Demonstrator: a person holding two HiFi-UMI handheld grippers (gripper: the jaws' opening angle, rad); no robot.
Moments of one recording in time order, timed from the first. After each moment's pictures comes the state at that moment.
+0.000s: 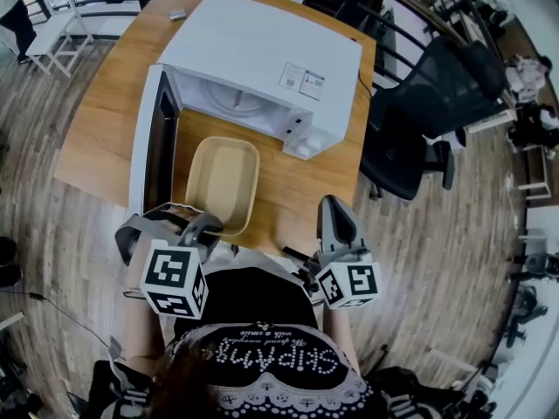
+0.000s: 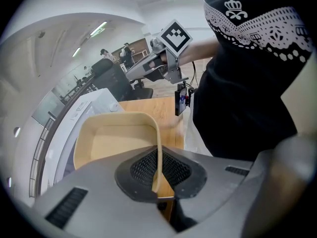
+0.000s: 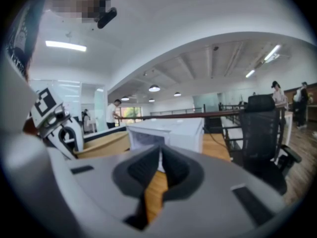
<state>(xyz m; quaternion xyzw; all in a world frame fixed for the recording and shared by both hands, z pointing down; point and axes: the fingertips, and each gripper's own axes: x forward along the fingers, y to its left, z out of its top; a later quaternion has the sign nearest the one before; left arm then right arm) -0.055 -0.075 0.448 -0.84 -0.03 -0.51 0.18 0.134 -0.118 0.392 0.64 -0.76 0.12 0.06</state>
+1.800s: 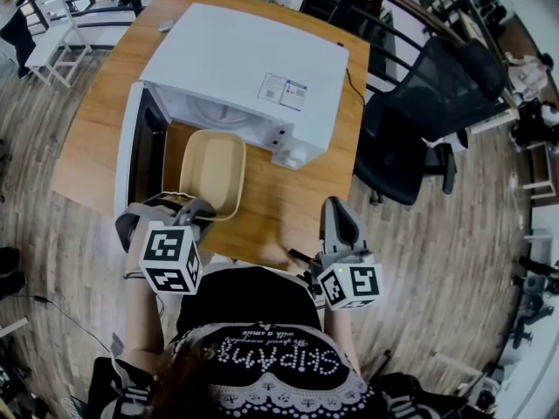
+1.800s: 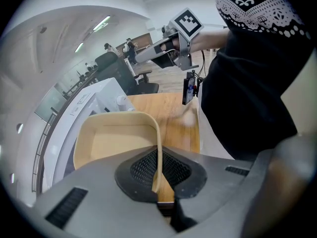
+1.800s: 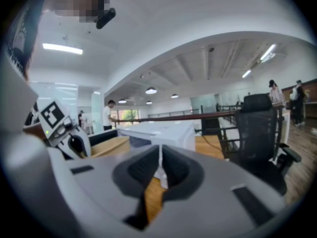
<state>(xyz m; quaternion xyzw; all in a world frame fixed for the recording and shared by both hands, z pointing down) -0.028 -0.129 0.475 -0.83 -0.01 -0.52 0.17 0.182 -0.136 0.393 0.65 -0.75 0.12 0.04</state>
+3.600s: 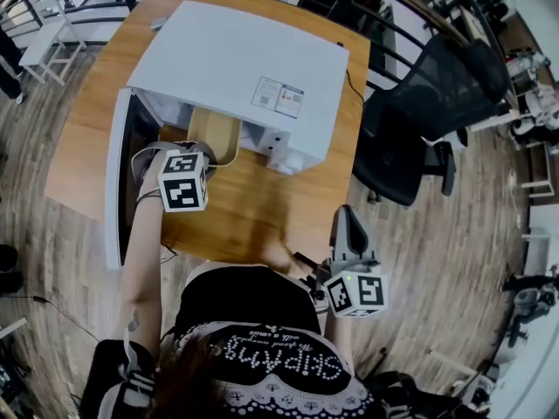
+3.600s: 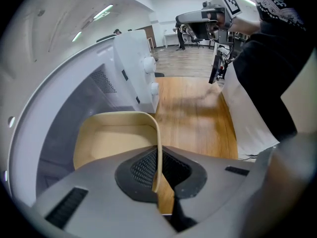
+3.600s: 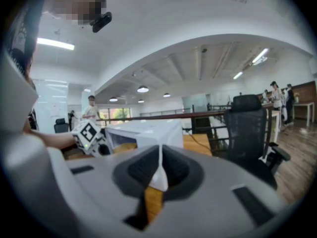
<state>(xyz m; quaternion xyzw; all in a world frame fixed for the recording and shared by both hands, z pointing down) -0.001 -0.260 0.563 -0.82 -0.03 -0.56 0.13 0.222 -0.141 0.402 0.68 -0.72 0.13 0.04</state>
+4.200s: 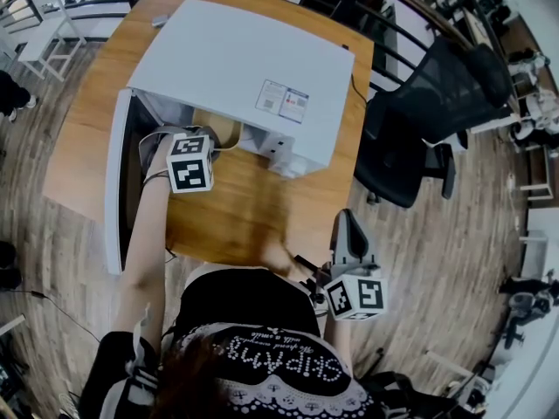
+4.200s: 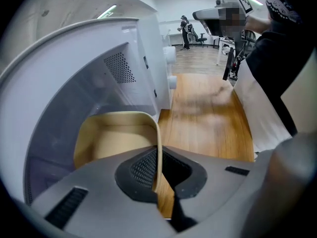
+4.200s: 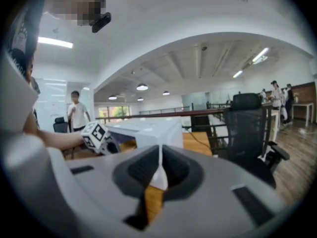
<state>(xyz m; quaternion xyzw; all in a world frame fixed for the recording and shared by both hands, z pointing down) 0.008 -0.307 0.576 -0.82 -0.01 -0.55 0.13 0.221 -0.144 0.405 0.69 -0.71 0.14 0.05</state>
